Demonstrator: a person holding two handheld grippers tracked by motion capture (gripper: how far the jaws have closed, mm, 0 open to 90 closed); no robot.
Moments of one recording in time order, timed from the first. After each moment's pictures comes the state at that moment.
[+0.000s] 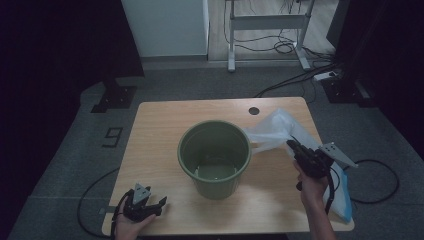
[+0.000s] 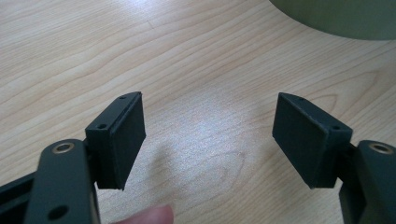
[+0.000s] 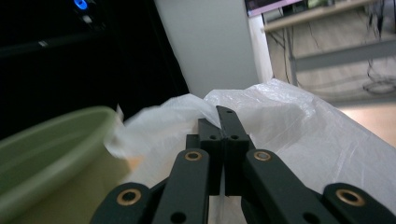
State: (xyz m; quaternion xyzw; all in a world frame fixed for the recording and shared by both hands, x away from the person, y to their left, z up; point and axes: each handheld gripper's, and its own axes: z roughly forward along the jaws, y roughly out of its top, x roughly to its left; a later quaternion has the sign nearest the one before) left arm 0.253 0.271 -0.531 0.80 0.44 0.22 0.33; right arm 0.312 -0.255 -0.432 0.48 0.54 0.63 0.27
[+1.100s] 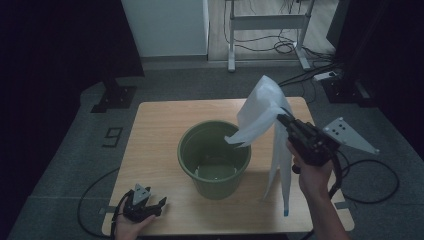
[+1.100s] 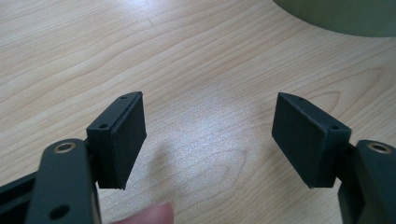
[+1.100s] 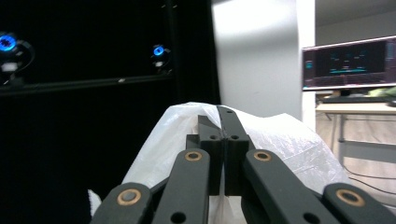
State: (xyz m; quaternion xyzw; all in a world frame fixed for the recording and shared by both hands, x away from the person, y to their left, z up) left arm 0.253 0.273 -0.533 0.80 0.44 0.22 0.33; right arm 0.271 -0.198 -0.289 0.33 0.56 0.69 0.31
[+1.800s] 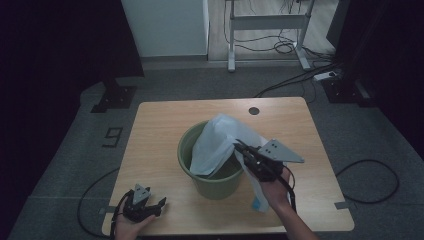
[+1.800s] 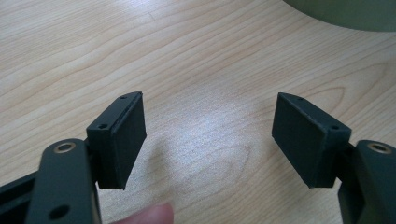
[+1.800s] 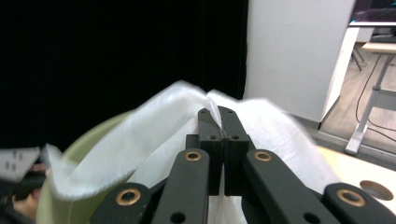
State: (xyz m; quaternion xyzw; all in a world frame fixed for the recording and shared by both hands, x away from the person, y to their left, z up) left arm 0.254 0.273 -0.535 0.81 0.44 0.22 0.32; right arm 0.288 -0.120 -0.377 0.32 0.68 0.60 0.27
